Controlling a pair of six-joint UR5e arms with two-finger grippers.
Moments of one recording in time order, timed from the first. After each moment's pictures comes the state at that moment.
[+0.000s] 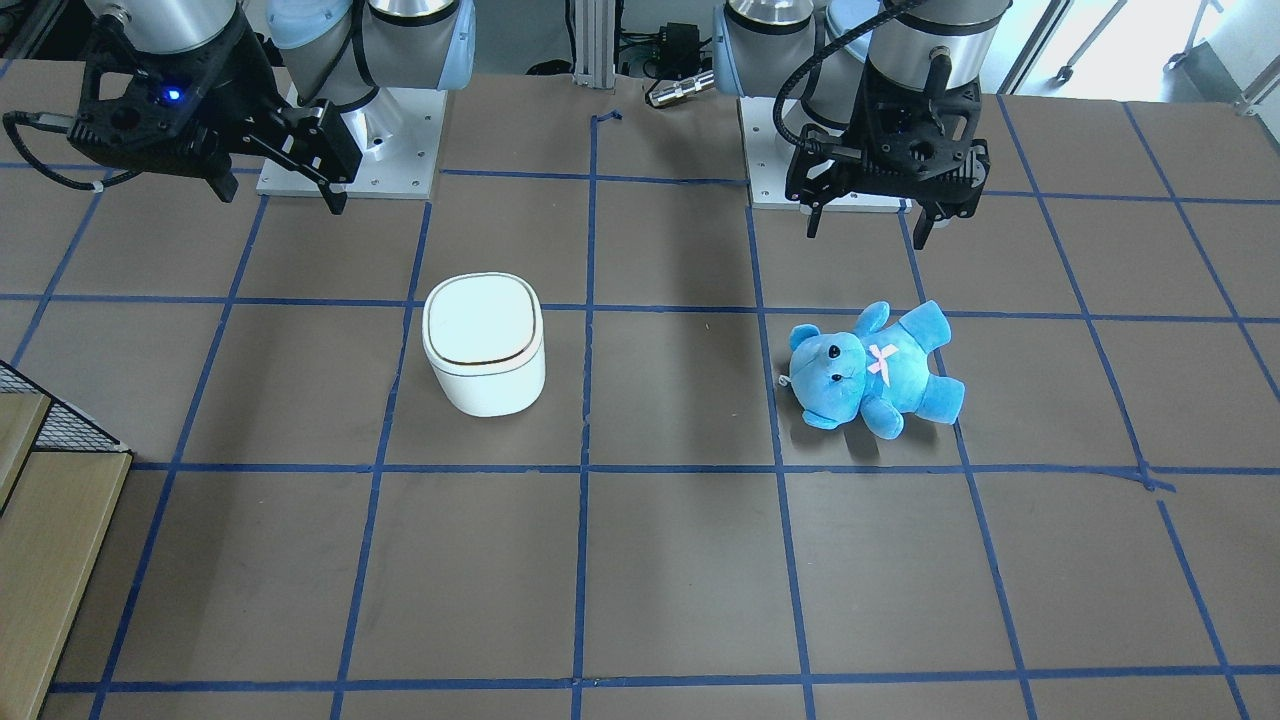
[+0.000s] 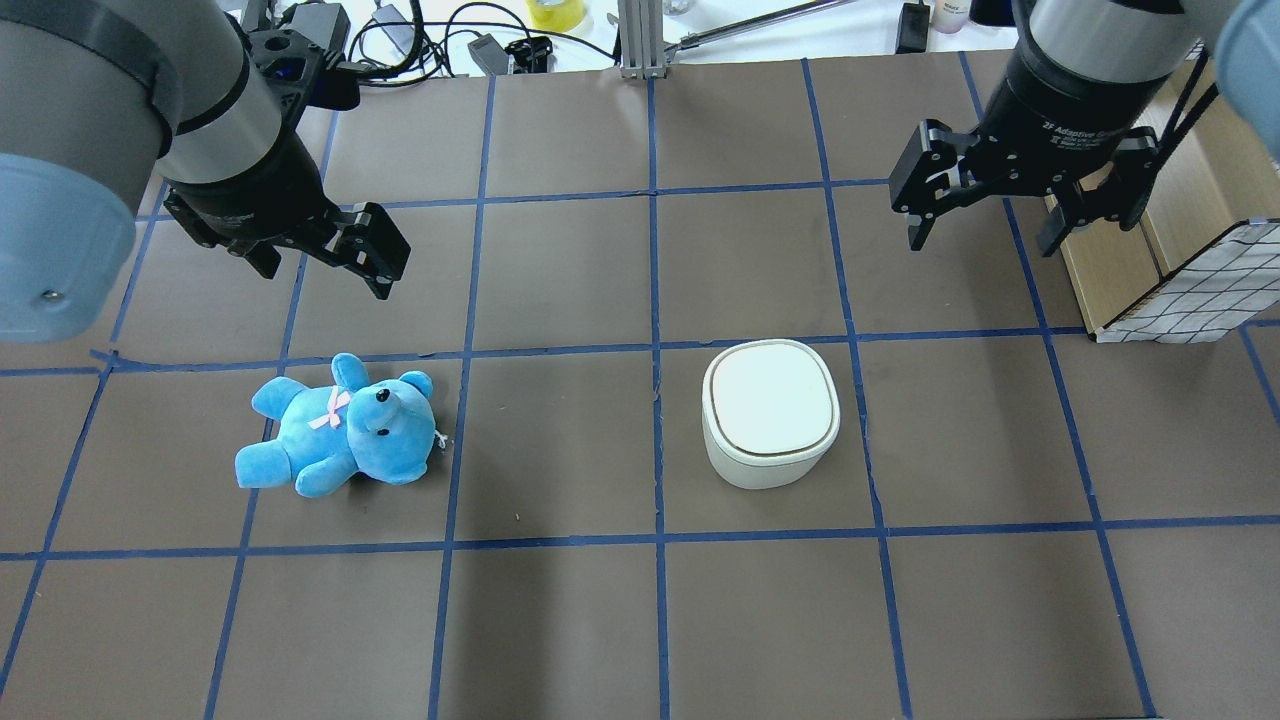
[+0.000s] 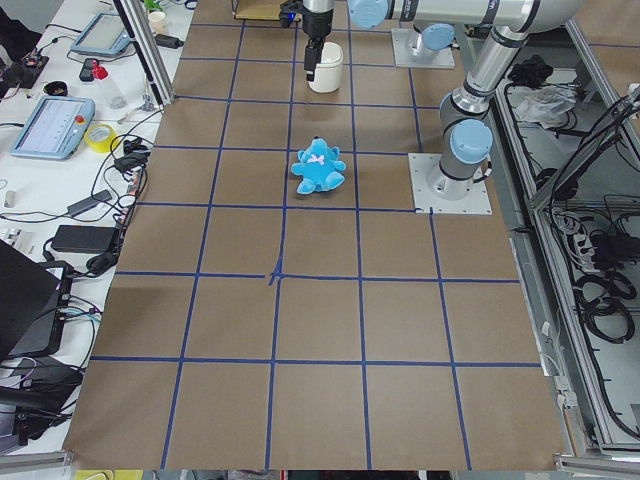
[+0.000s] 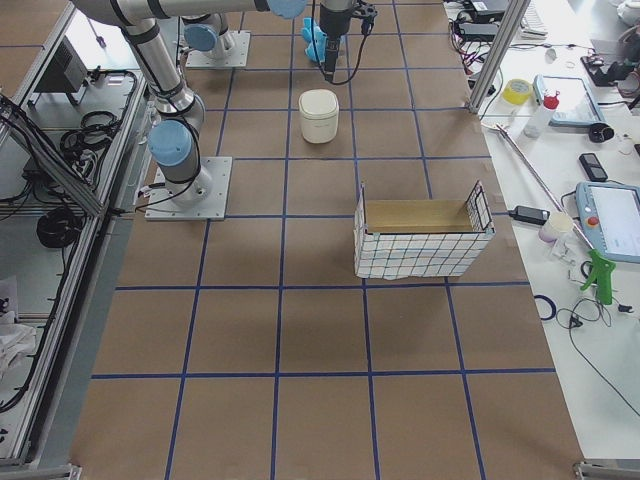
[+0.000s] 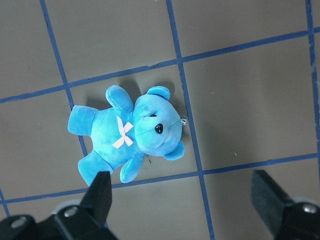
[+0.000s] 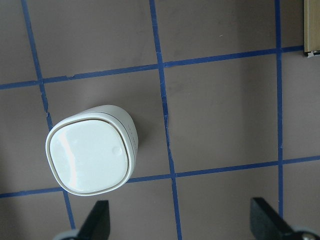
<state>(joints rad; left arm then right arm) -1.62 -1.48 -1.66 -1.51 1.67 0.15 1.56 -1.63 1.55 -1.44 -1.57 0.10</state>
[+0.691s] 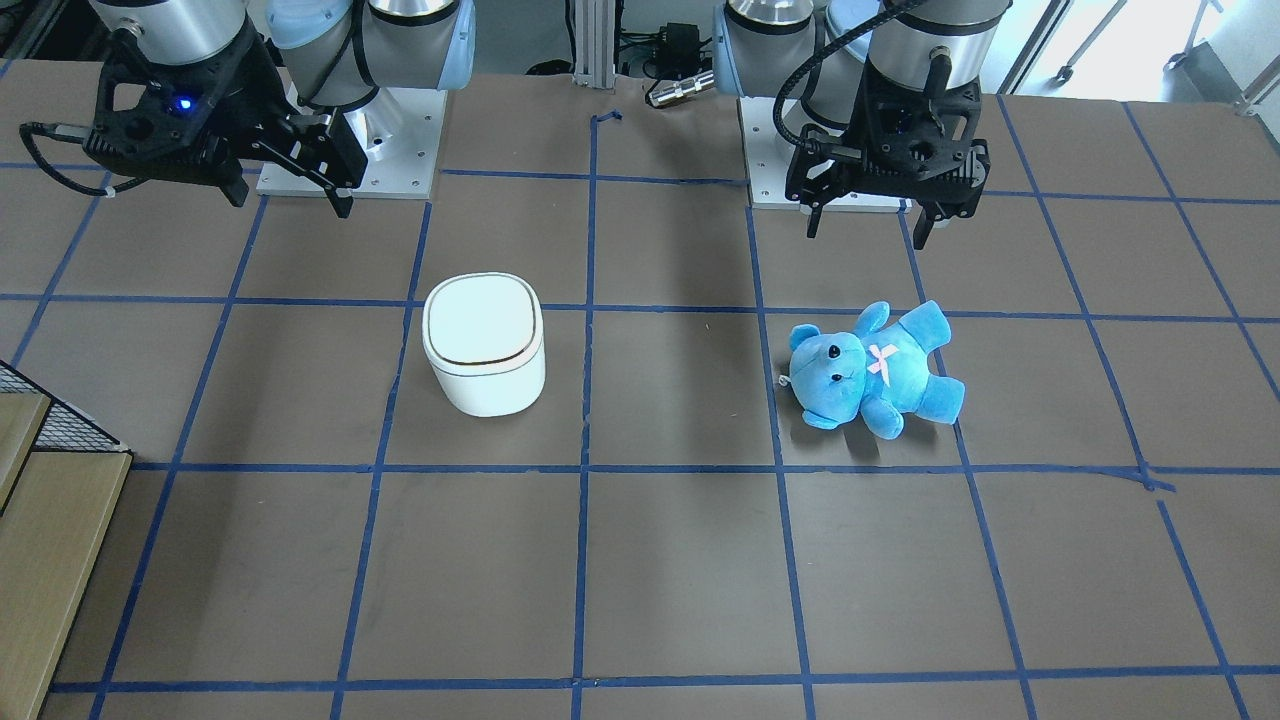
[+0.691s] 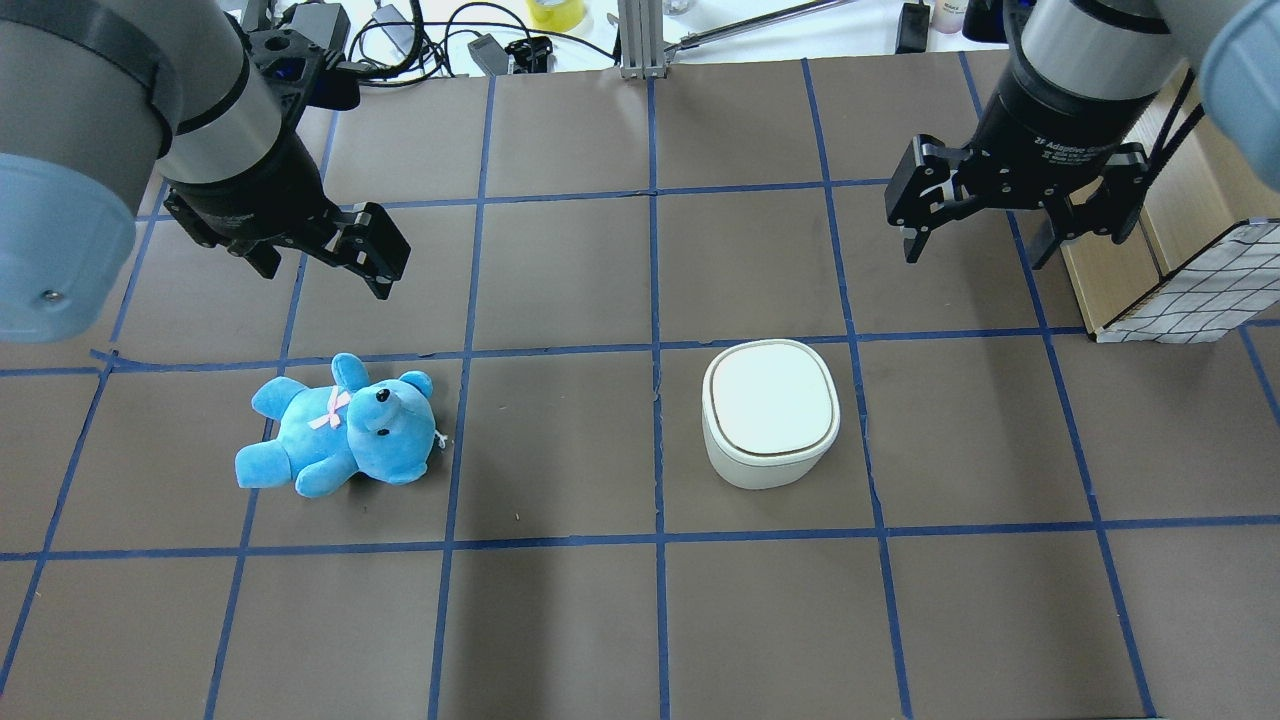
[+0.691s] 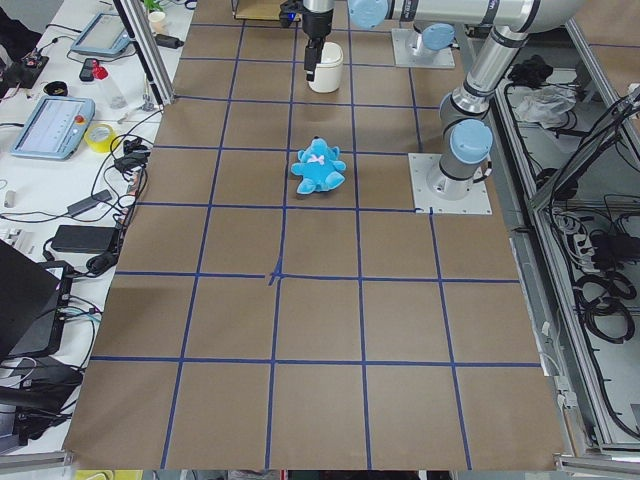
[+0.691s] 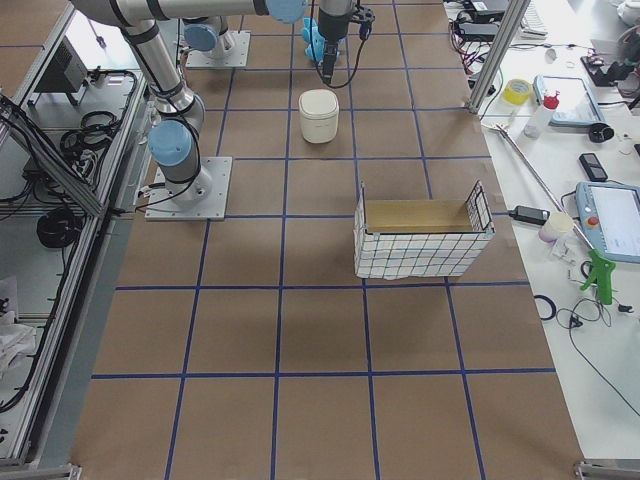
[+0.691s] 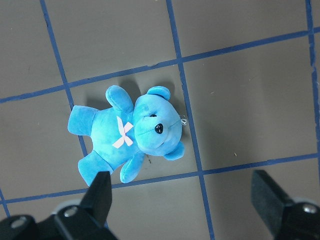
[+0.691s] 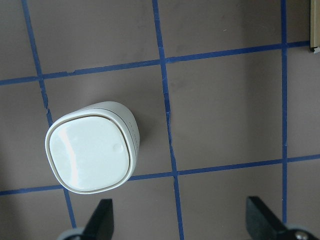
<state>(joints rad) -1.62 -1.48 -1.66 -1.51 1.67 0.15 1.56 -1.63 1.57 -1.45 -1.56 0.10</state>
